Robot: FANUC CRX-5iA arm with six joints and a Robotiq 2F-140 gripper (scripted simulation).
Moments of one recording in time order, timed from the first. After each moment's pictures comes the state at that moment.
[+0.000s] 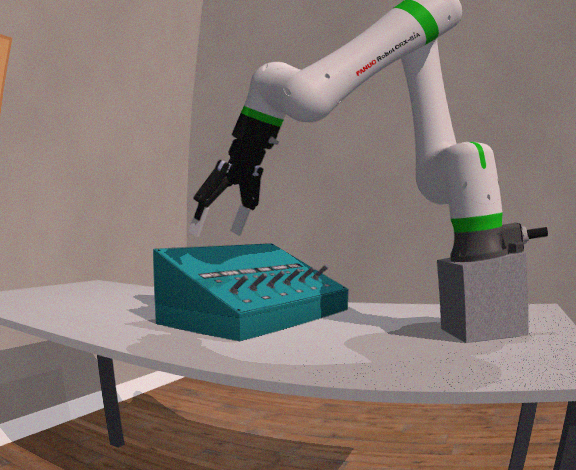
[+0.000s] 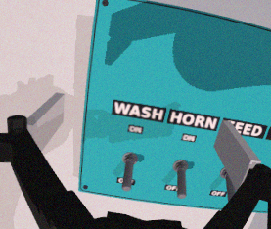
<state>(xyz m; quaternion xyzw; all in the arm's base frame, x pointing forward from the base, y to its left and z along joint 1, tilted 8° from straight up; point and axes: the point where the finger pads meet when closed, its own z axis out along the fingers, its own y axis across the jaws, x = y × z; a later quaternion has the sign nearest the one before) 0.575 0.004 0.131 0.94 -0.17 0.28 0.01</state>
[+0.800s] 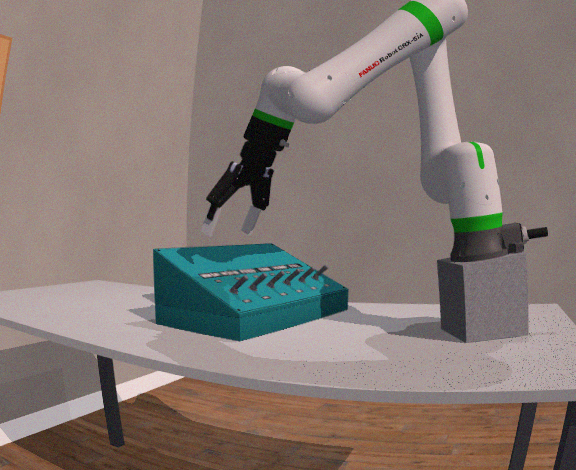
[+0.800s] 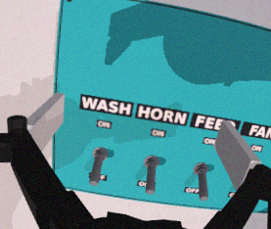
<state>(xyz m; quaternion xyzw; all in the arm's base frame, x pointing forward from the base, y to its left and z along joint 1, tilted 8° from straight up) 0.562 -0.035 0.128 0.94 -0.17 0.28 0.01</state>
